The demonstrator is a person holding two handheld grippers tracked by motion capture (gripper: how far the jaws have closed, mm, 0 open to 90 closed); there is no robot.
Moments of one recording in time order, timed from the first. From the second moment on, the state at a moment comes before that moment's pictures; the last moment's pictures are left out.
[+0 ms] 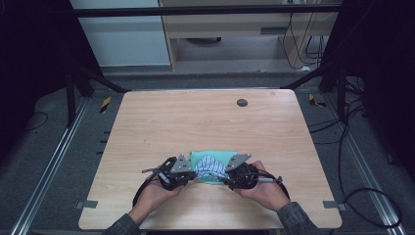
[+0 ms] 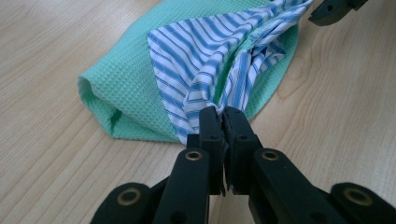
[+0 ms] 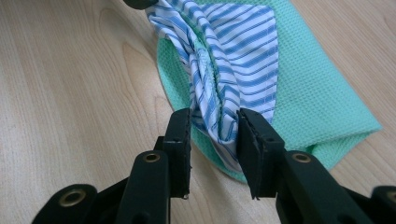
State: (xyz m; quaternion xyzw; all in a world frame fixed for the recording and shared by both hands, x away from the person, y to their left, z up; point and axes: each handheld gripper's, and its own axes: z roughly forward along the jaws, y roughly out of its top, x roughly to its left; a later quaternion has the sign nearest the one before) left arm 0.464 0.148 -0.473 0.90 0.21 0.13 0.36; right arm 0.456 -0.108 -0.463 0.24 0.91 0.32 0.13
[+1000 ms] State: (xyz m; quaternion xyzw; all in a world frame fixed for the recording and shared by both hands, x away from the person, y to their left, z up) left arm 0.444 0.151 -0.484 0.92 0.18 0.13 0.32; right arm 0.436 -0.104 -0.478 0.19 0.93 0.29 0.12
